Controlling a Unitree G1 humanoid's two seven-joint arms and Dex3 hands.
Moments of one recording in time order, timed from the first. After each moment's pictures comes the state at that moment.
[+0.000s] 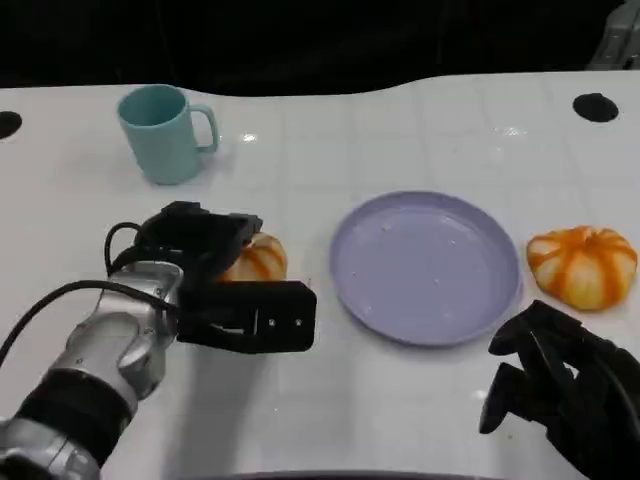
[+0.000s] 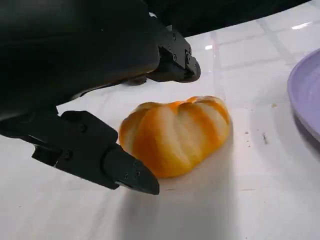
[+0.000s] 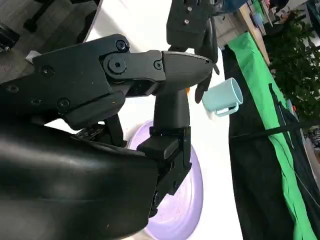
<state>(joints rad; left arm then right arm) -0.67 0.23 -0.50 0.73 0.86 0.08 -0.11 0.23 -0.06 -0.03 -0.43 0.43 0.47 0.21</state>
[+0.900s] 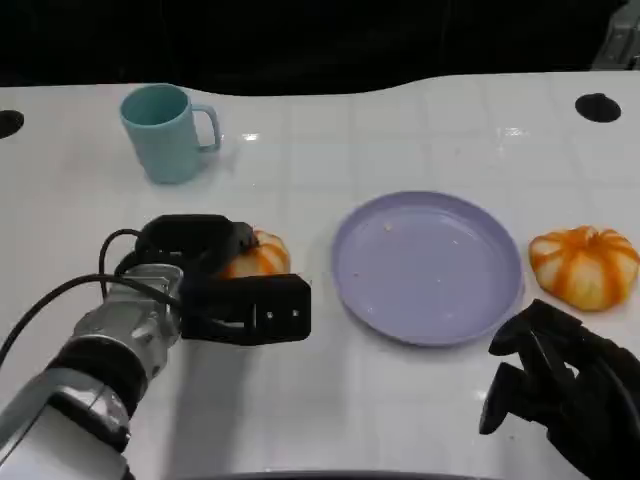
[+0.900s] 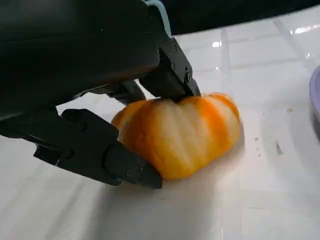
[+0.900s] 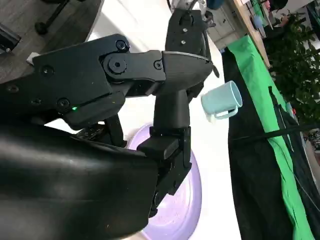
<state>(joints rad) -0.83 0.15 -0.54 1.21 0.76 -0.10 0.22 0.23 -0.06 -0.03 -0.44 0.44 0.49 0.21</state>
